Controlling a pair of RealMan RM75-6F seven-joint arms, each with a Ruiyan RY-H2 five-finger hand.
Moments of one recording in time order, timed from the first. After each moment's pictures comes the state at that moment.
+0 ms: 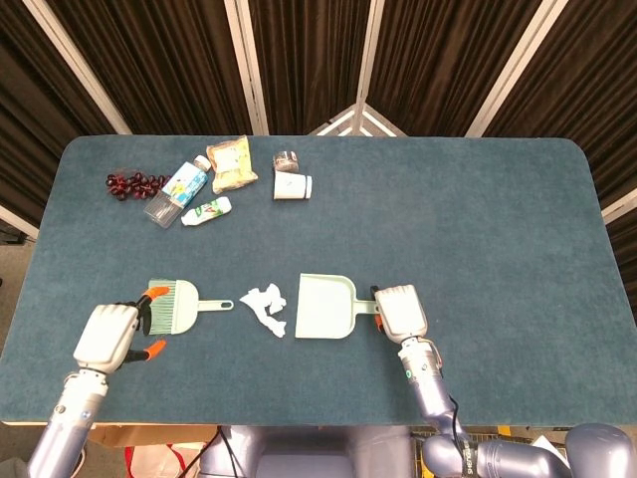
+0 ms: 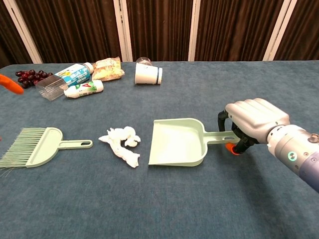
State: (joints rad) left arm -0.23 -1.30 -0.13 -1.89 1.36 1.24 0.41; right arm 0.57 -1.81 0.18 -1.44 -1.06 1.19 -0.78
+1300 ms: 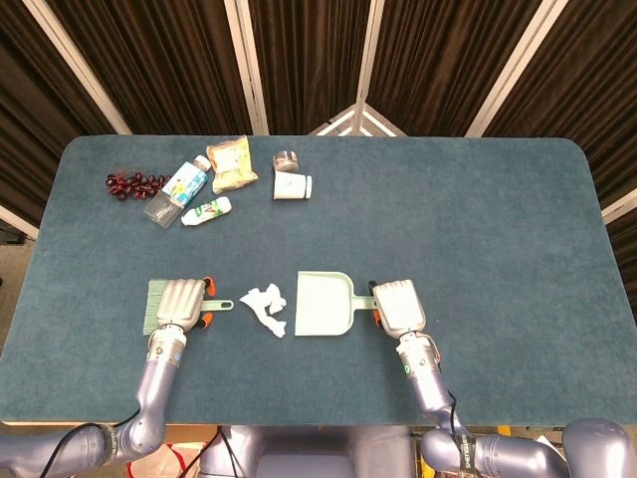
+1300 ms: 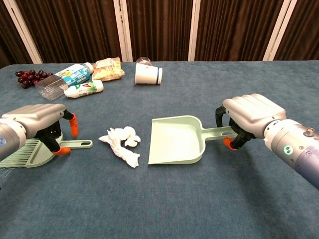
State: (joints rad) left arm -0.57 -1.72 -0.24 -1.52 0.79 1.15 0.81; right arm 0.60 -1.80 0.19 -1.42 -1.05 1.18 -0.76
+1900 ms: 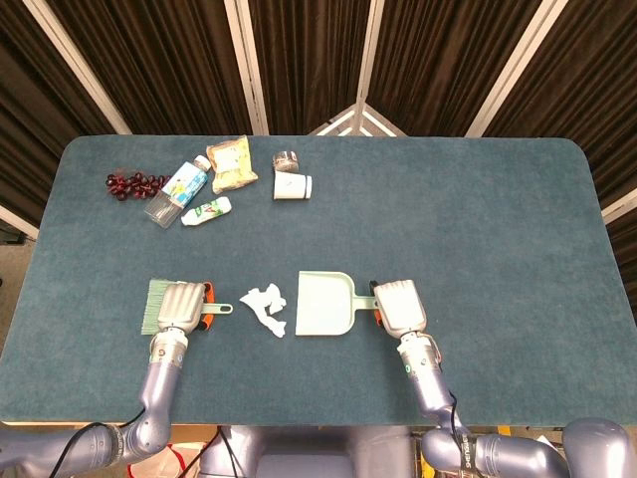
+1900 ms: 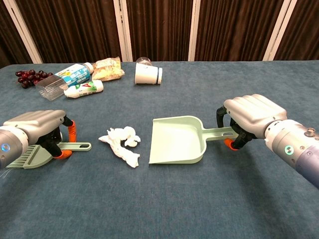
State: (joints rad) left arm -0.59 -1.75 -0.21 -1.48 0.74 1.18 0.79; right arm 0.60 -1.80 0.18 -1.42 -1.05 1.18 -0.76
